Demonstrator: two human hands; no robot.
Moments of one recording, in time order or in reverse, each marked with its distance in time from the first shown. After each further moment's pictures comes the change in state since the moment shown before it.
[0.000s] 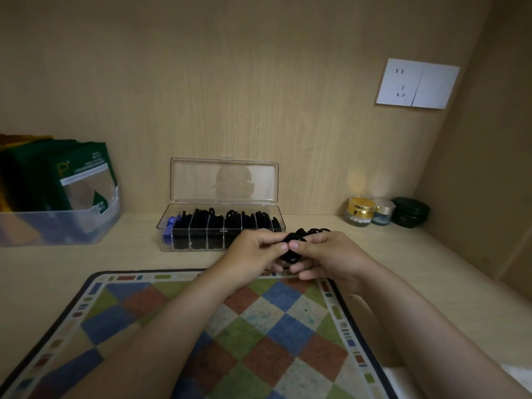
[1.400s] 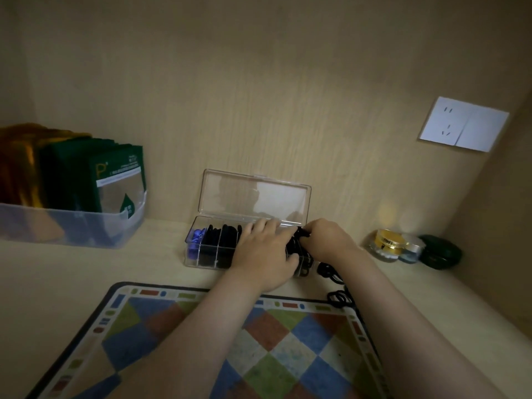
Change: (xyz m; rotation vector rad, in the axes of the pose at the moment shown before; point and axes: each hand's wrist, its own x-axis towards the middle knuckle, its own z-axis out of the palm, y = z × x) left_hand 0.030 0.003 -0.042 1.093 0.226 0.192; right_hand 0.107 -0.046 0.036 -1.239 0.321 -0.111
